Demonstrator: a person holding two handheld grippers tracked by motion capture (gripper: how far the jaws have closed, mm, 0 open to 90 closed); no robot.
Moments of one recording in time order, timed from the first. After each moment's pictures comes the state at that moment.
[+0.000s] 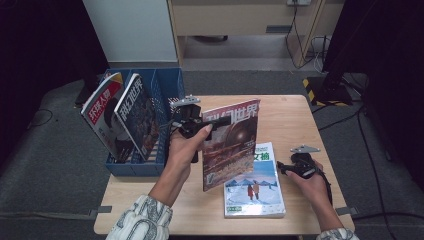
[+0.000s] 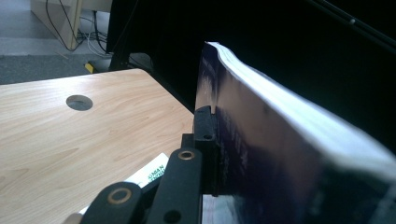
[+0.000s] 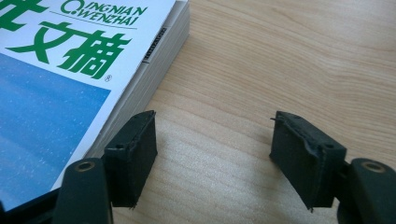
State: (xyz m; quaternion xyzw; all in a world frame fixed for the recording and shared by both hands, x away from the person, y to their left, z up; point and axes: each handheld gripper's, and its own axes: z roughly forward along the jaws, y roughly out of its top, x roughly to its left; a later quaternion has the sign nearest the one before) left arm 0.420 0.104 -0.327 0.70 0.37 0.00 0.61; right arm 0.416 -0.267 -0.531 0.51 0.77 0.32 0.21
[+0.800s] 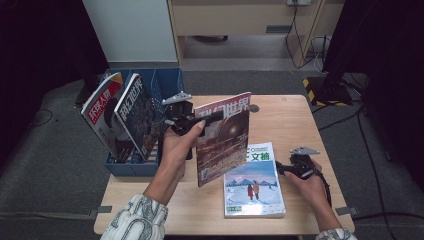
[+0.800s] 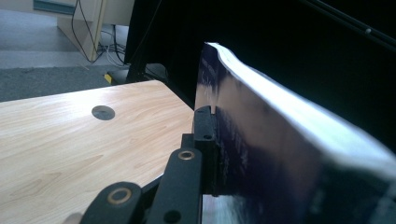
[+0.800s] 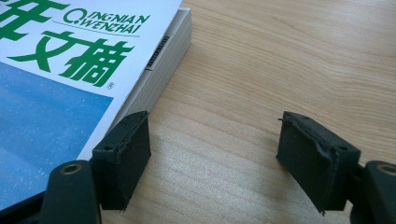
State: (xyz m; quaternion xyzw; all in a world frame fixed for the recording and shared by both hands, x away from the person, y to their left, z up) left arm 0.419 0.121 -0.316 0.69 0.38 0.03 0.61; right arm 0.414 -0.265 -0.537 0.51 0.76 0.33 0.22
